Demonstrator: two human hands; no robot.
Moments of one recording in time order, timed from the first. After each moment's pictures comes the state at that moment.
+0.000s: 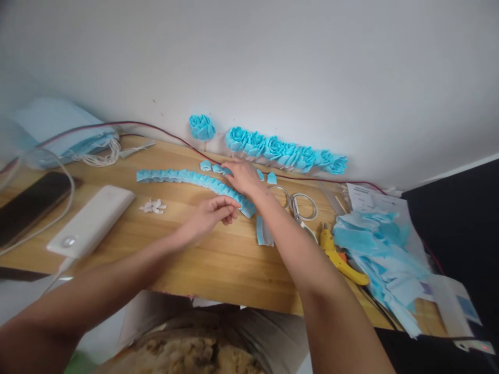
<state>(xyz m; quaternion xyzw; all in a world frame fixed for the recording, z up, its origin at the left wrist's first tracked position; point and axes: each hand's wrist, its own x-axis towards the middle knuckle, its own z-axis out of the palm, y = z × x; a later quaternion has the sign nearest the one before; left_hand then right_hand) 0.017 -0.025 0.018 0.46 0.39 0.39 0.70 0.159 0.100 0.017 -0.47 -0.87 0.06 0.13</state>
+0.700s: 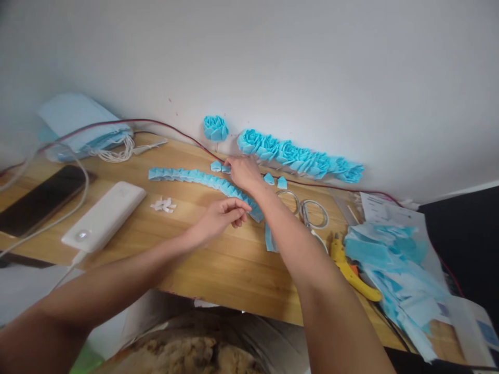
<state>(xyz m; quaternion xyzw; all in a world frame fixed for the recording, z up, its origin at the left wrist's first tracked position) 0.017 -0.024 0.018 0.45 0.37 0.41 0.70 0.123 0.116 0.026 -0.50 -0.86 0.04 0.09</state>
